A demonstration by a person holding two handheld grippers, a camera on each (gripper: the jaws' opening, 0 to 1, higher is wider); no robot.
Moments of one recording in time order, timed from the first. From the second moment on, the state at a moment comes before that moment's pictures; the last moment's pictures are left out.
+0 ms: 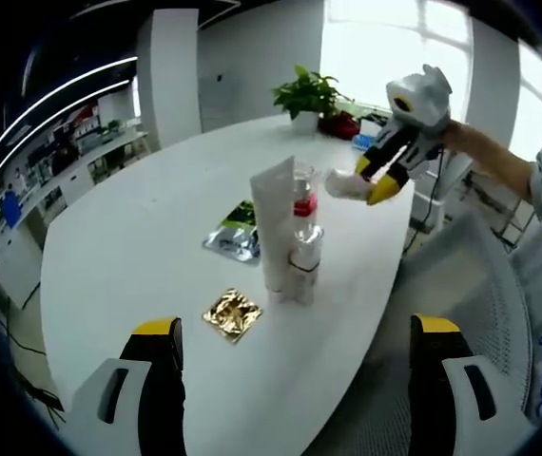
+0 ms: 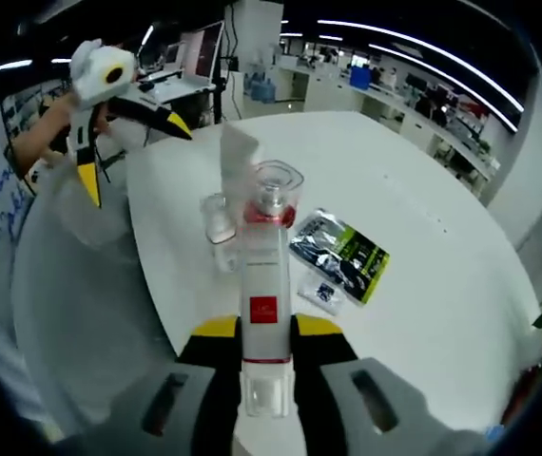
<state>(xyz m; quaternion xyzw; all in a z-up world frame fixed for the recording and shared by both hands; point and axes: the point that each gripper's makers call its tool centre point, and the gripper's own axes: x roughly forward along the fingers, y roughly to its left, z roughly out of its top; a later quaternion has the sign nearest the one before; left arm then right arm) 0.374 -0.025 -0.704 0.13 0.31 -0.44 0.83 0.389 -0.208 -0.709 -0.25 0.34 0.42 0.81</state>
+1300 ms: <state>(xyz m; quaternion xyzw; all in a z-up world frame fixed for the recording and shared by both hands) 0.344 -0.056 -0.716 0.16 0.30 -0.51 0.79 0.344 -0.119 -0.733 -0.30 0.33 0.55 0.71</state>
